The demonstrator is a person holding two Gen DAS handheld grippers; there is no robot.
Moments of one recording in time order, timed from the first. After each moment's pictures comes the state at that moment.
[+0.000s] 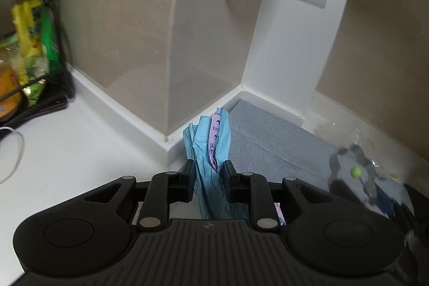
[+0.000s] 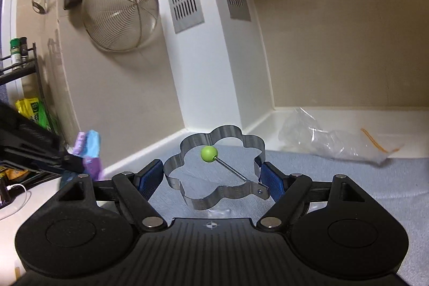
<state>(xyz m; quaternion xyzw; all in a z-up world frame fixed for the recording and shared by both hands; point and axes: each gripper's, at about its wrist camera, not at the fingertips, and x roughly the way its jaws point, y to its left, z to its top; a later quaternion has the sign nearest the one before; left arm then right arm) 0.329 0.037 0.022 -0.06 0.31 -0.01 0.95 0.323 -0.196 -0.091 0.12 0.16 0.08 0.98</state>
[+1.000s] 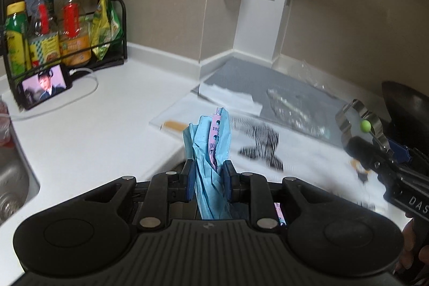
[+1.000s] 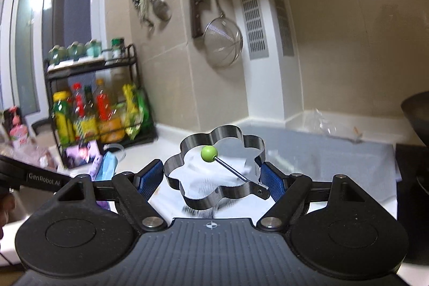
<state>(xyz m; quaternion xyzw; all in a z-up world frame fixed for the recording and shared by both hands) 0.000 0.091 -0.003 -0.04 0.30 -0.04 0.95 0.016 -0.174 -0.038 0.07 0.15 0.17 0.97</state>
